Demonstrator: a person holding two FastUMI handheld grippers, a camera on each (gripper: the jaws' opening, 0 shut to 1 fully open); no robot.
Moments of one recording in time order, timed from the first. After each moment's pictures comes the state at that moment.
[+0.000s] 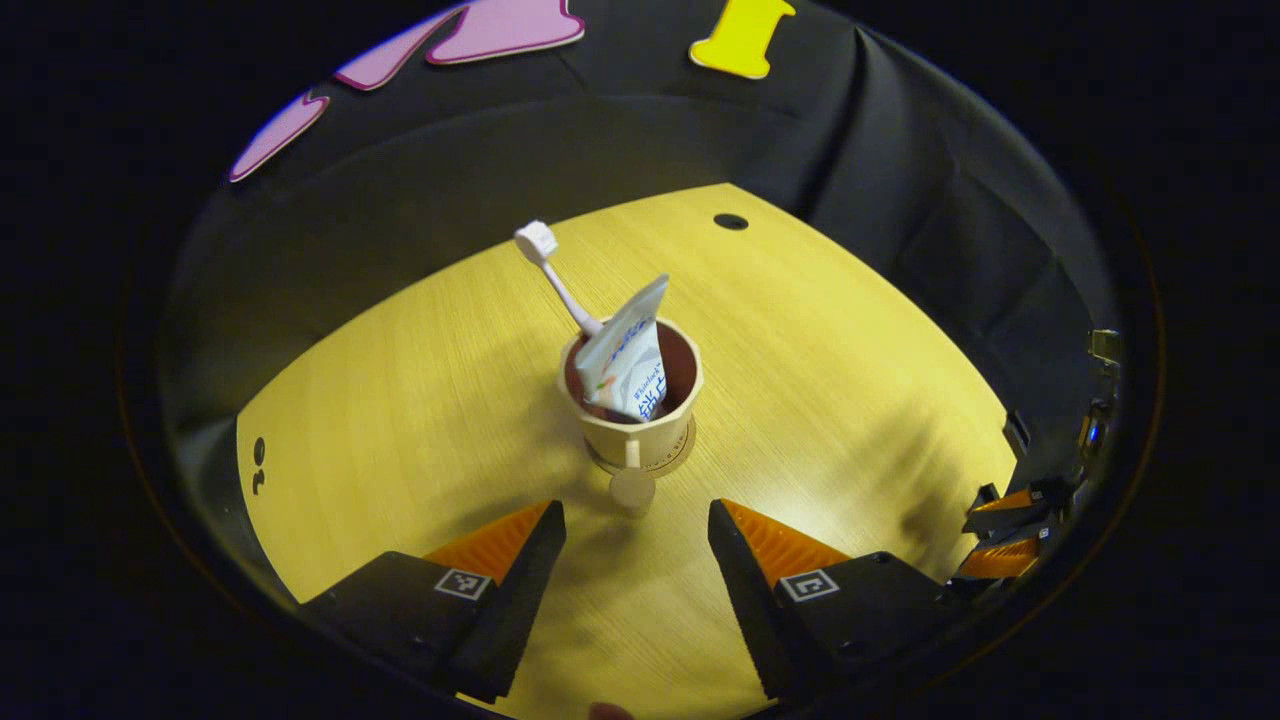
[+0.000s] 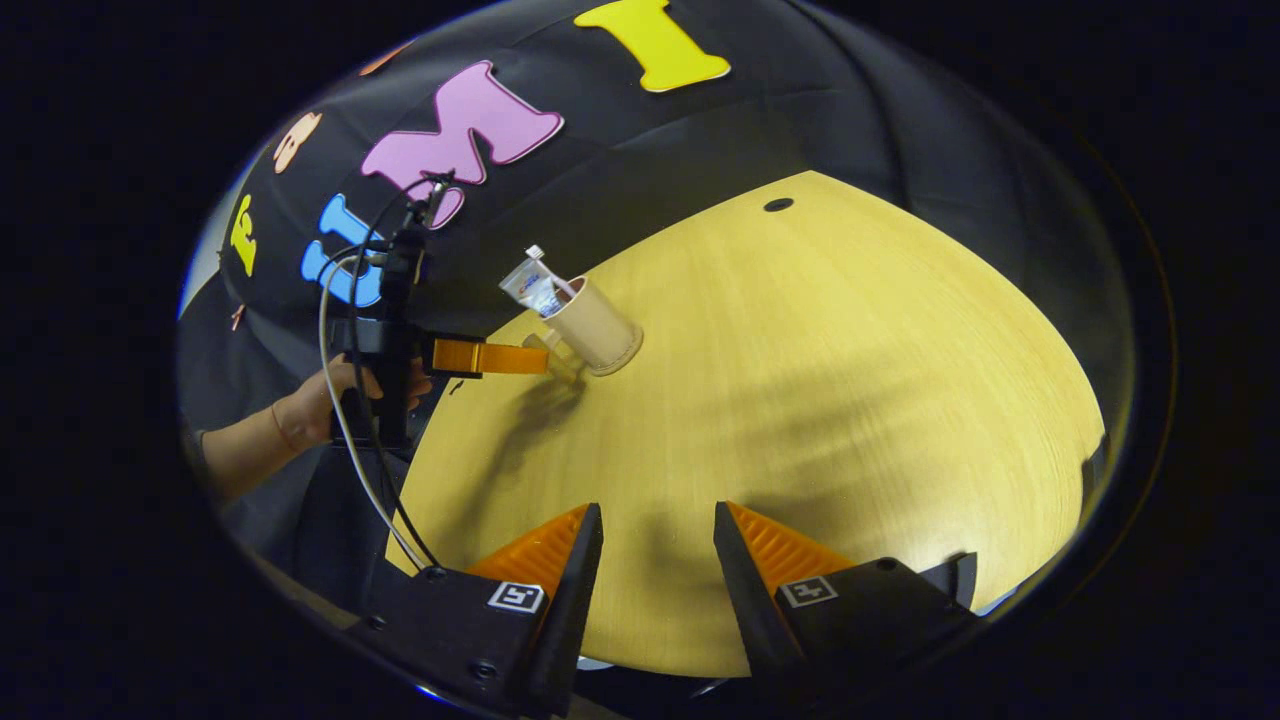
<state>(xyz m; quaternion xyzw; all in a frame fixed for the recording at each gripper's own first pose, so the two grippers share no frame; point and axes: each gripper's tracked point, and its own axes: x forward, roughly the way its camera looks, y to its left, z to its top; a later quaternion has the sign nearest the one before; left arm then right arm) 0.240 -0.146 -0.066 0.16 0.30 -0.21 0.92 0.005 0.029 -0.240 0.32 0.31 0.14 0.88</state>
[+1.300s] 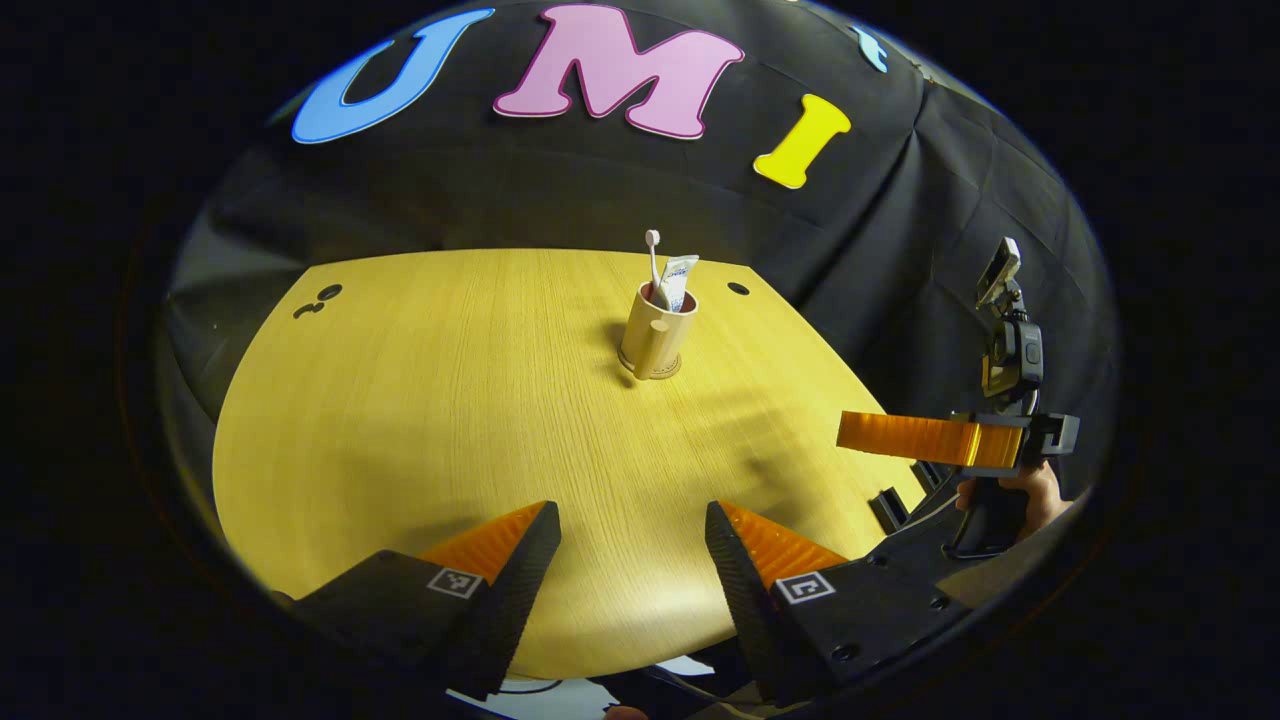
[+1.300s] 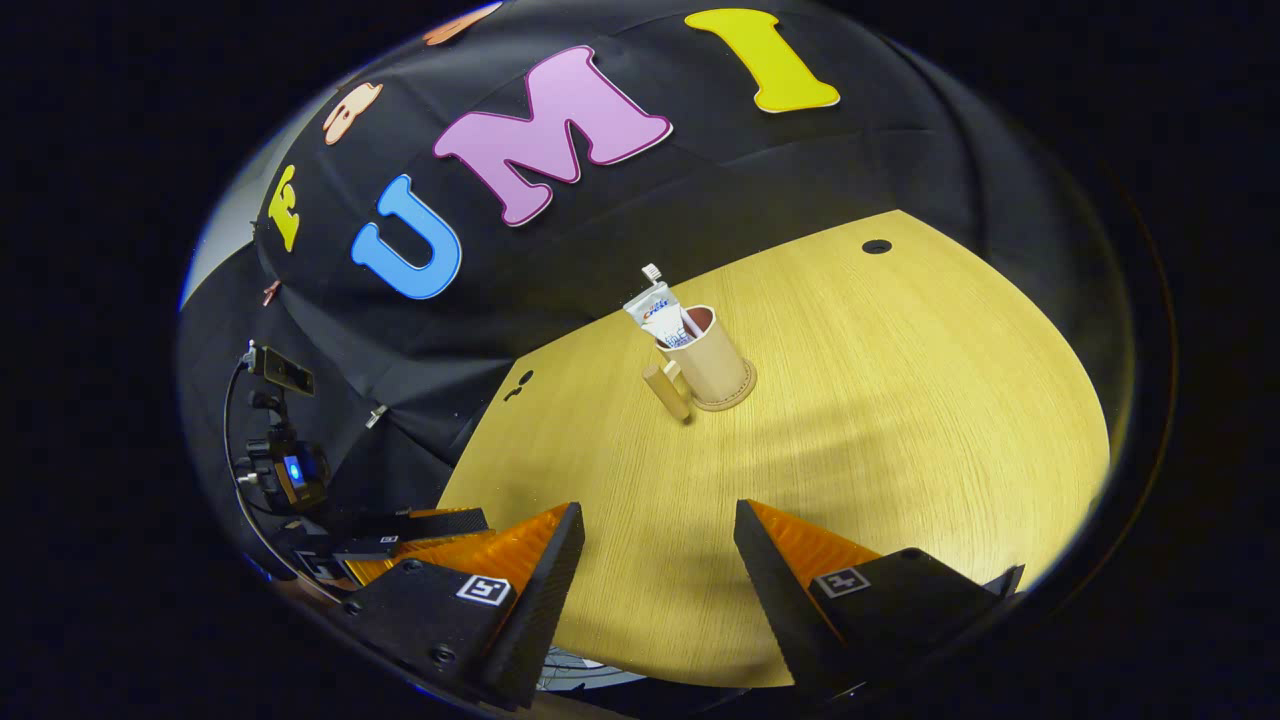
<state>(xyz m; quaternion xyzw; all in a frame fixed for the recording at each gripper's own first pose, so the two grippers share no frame) 0.036 -0.055 -0.089 -0.03 0.23 -0.19 0.95 0.031 0.087 -0.155 0.31 0.27 0.17 0.90</state>
